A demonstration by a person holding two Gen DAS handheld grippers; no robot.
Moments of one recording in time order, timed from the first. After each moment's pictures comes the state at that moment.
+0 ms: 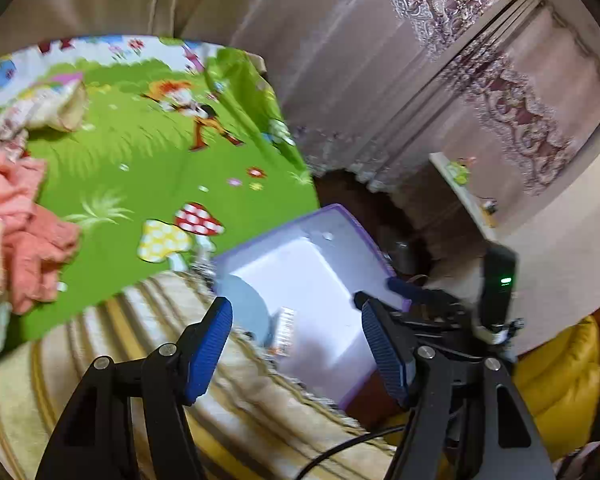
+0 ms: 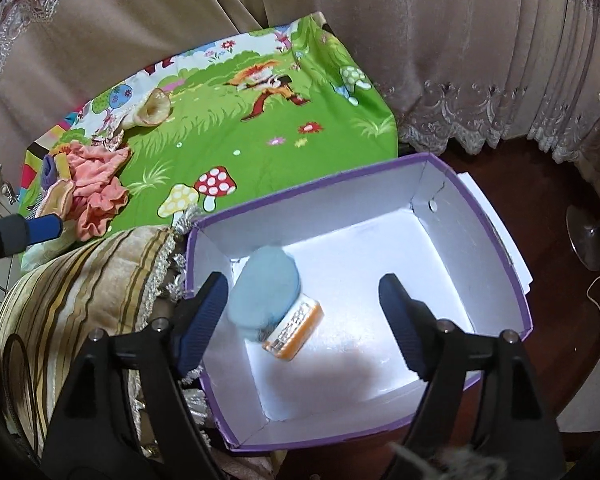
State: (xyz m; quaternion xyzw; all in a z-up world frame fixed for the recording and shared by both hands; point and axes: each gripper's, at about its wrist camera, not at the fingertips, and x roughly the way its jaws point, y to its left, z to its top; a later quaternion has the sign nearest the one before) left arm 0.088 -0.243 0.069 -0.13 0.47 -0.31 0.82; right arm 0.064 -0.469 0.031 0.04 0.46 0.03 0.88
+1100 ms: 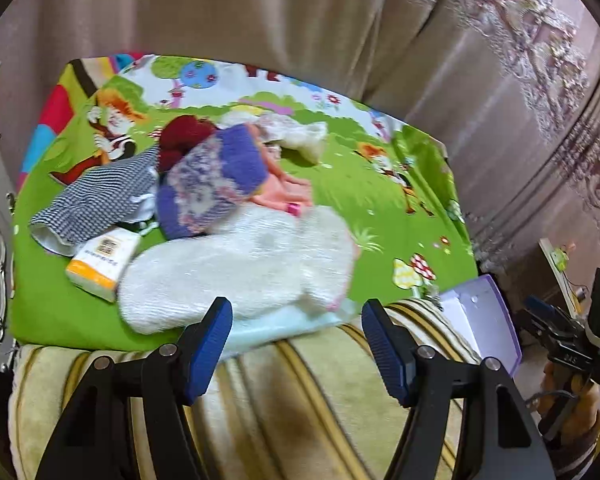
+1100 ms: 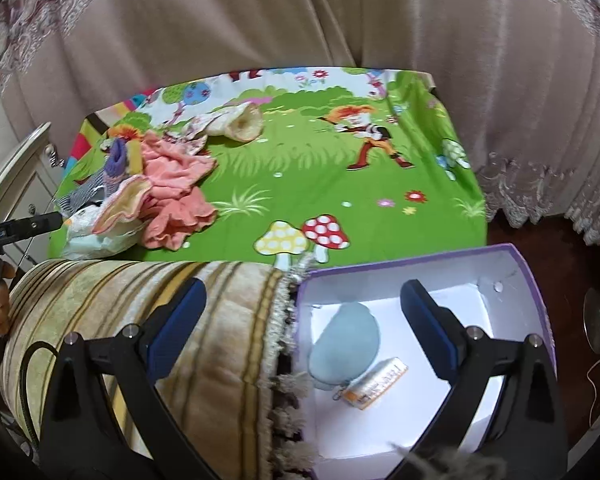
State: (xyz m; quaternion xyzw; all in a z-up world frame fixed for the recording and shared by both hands) left arm 0.062 -0.009 0.046 -0.17 0.43 -0.08 0.88; right arm 0.078 -0.360 0.065 -0.03 0.41 0.13 0.90
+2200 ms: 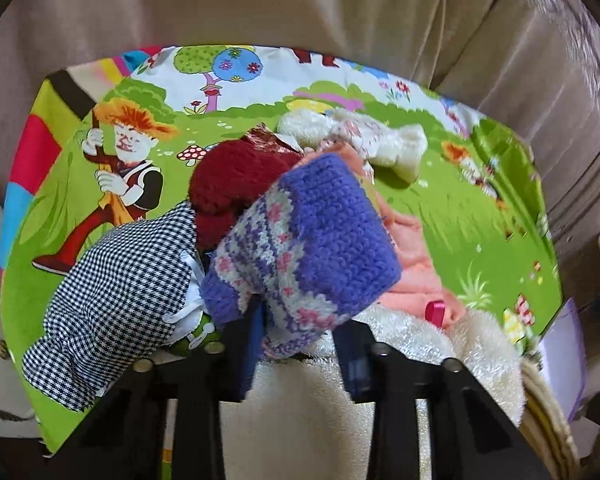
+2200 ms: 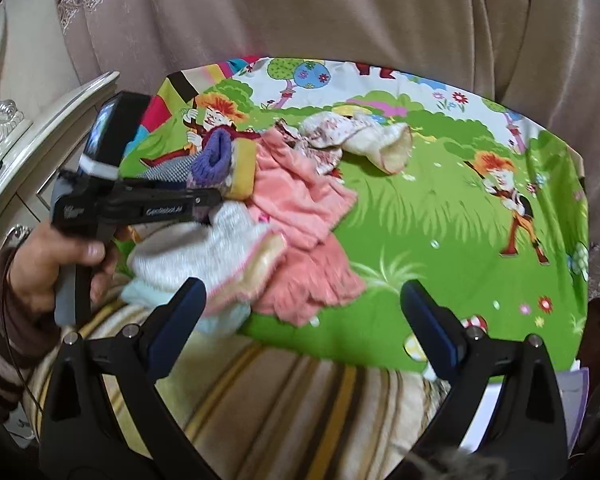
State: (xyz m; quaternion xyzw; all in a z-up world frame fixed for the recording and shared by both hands) left arm 0.189 0.040 0.001 -0.12 0.47 -0.01 0.88; right arm 0.154 -0.178 0.069 -0.11 0.43 0.28 0.86
